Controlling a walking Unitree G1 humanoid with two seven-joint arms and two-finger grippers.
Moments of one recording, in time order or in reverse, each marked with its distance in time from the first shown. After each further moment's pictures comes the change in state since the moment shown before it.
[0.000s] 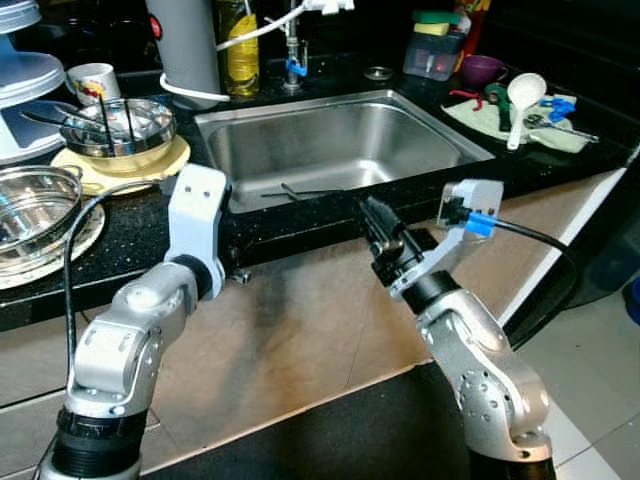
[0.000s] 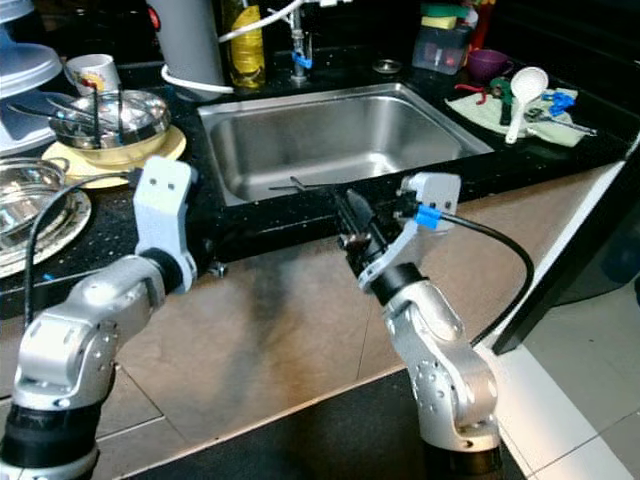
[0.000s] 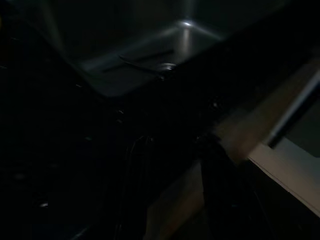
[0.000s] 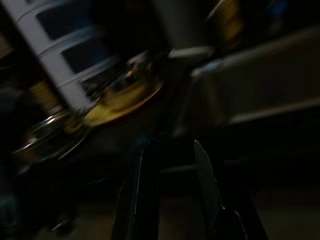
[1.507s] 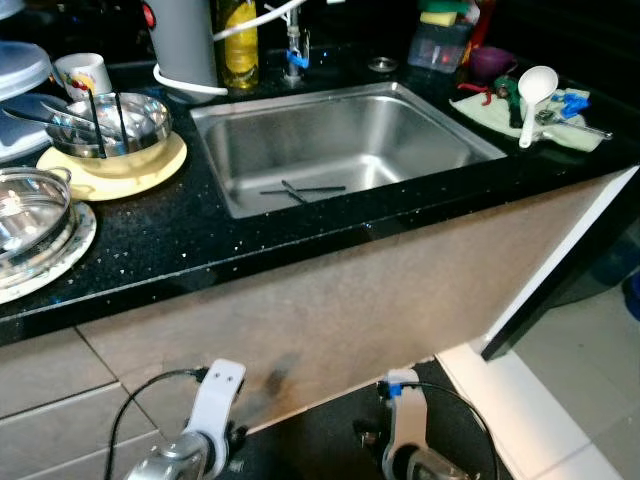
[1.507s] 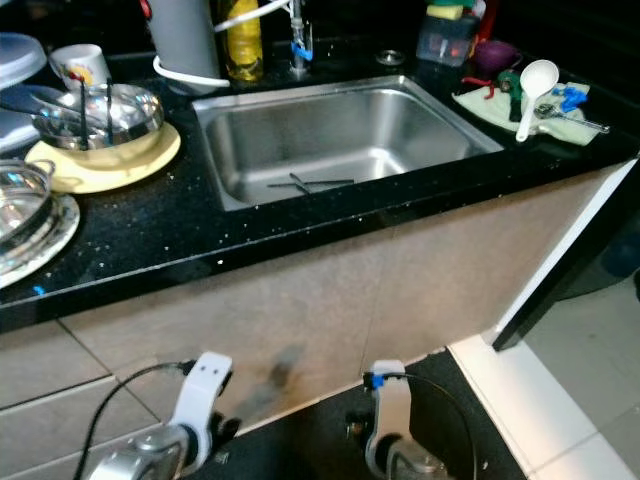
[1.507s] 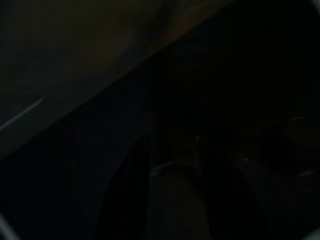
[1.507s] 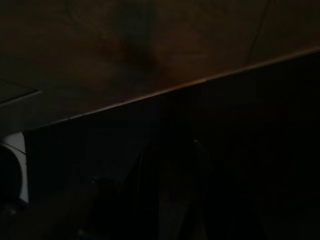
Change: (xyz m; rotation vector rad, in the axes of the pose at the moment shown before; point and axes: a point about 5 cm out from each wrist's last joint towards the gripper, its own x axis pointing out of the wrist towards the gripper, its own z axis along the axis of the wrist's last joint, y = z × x) left arm -0.054 -0.023 -0.236 -0.130 0.738 0.058; right arm -0.119 -0.086 -0.209 0.029 0.779 -0.527
